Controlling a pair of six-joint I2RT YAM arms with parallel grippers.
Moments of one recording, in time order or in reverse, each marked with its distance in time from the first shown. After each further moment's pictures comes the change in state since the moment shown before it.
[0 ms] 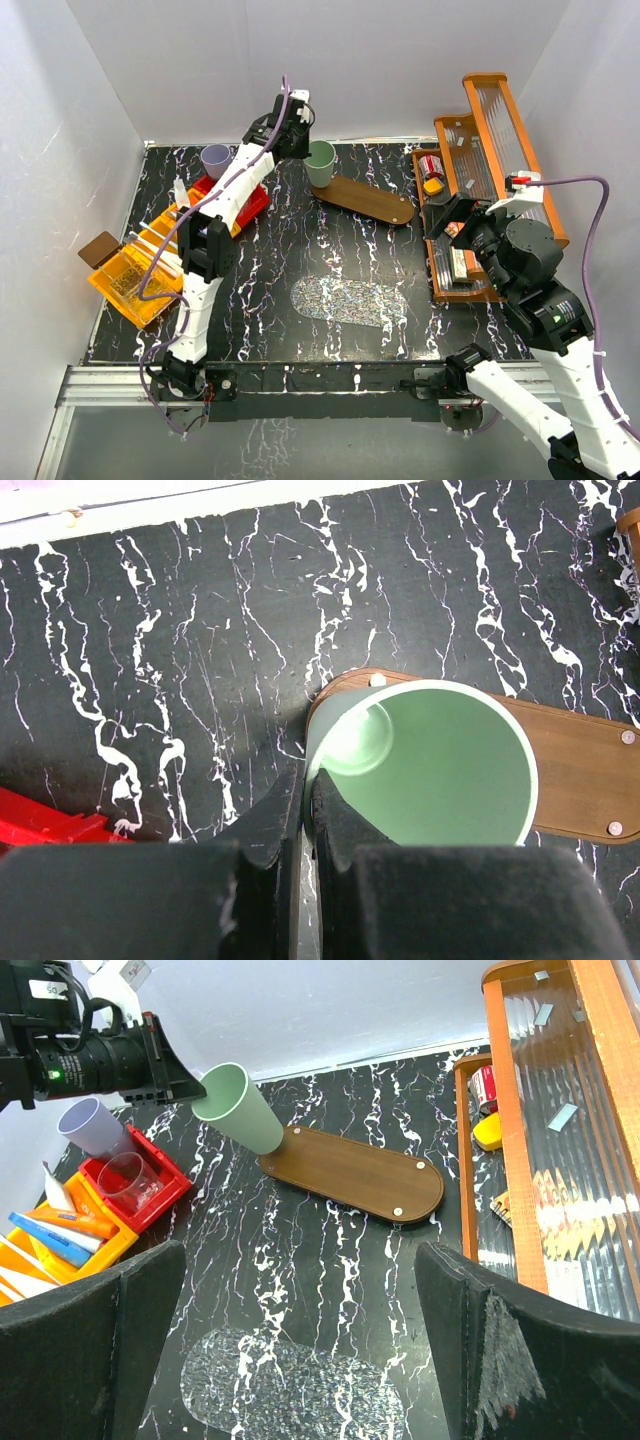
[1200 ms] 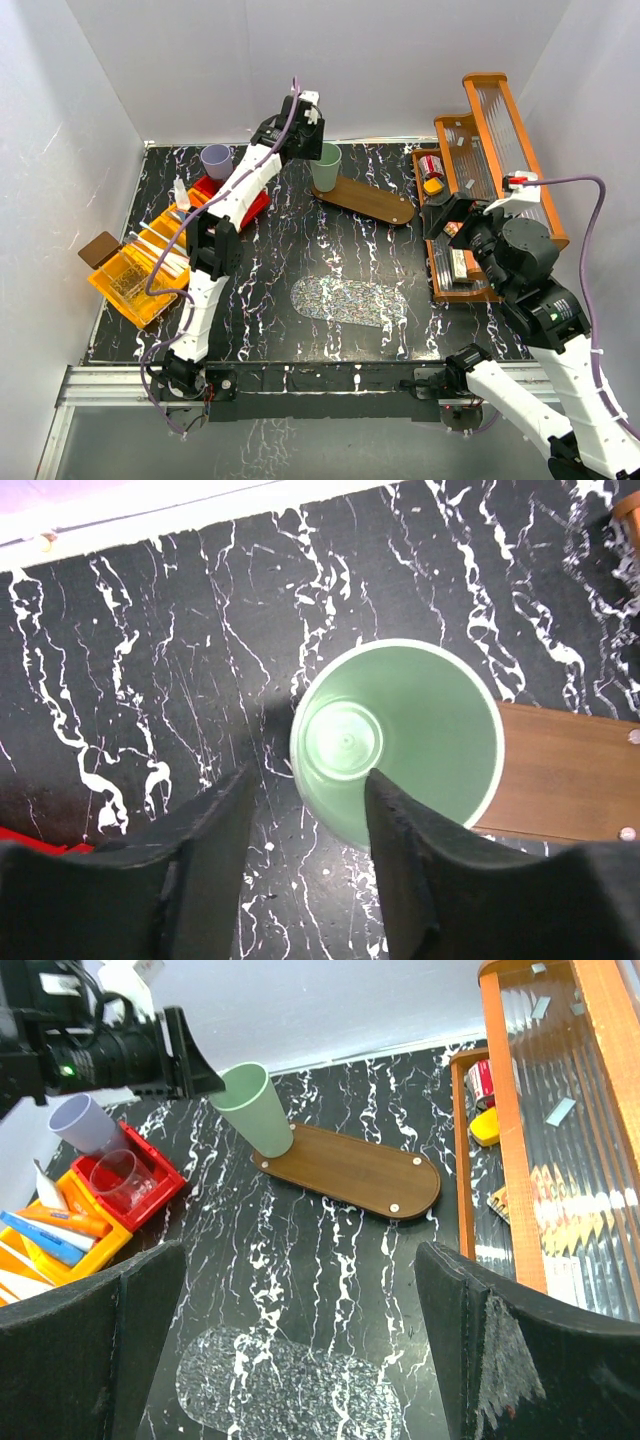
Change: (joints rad) left arm -0.024 0.079 0.076 -0.001 0.000 0.037; right arm 0.000 0.005 -0.005 0.003 0.007 0.000
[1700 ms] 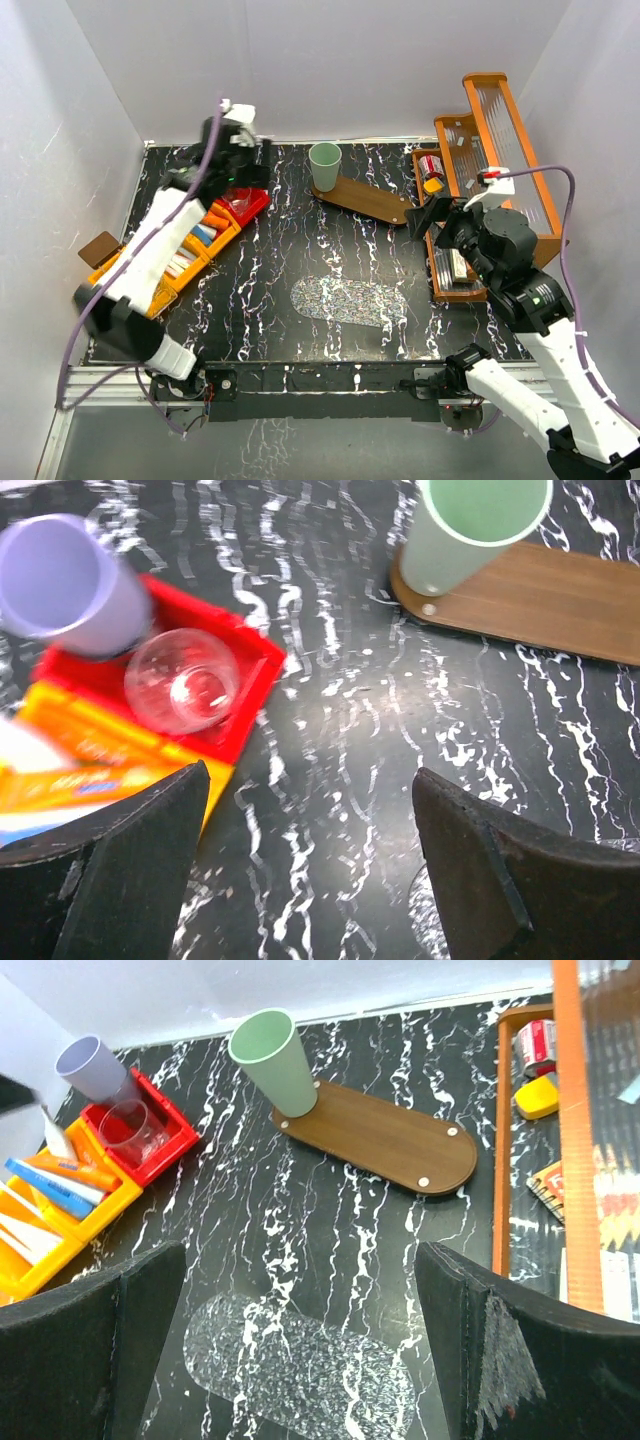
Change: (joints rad) left arm 0.046 -0.772 -0.746 -0.021 -0.062 0.066; right arm 0.000 0.047 -0.045 0.025 -0.088 0.002
